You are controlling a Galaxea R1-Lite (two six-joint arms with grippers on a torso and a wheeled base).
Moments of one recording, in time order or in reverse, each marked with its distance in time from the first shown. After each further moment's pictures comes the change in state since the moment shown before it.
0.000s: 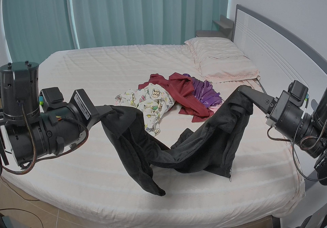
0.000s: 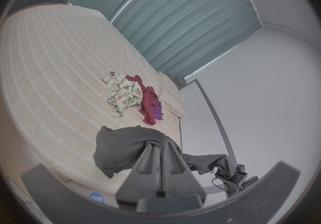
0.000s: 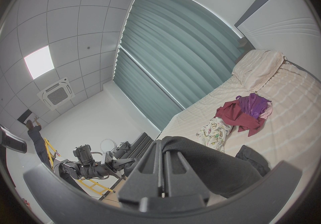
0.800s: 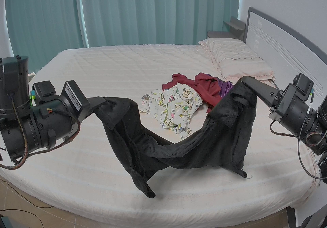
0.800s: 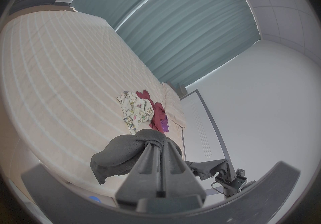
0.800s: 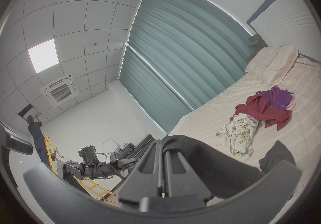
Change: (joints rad) left arm 0.024 -0.031 -0.014 -0.001 0.001 0.001; right arm 0.014 -0.032 -0.027 0.000 0.002 -0.012
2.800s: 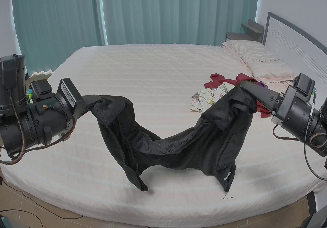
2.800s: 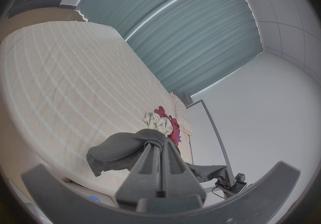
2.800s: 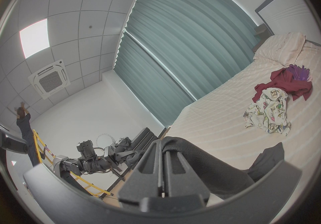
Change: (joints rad) left arm 0.053 -0.009 -0.003 0.007 -0.053 -0.003; right arm 0.054 -0.065 -0.047 0.201 -0.065 -0.040
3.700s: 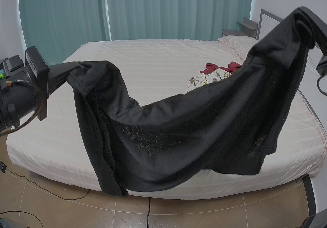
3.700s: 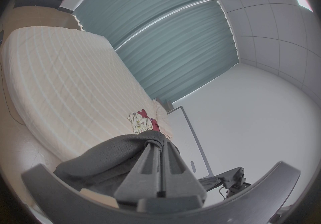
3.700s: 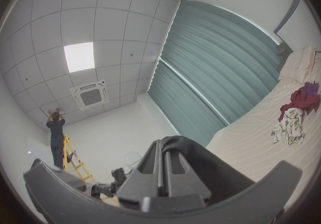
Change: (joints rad) left arm -0.001 -0.133 -0.076 0.006 0.003 0.007; right arm -0.052 -0.229 -0.169 -0.007 0.093 0.083
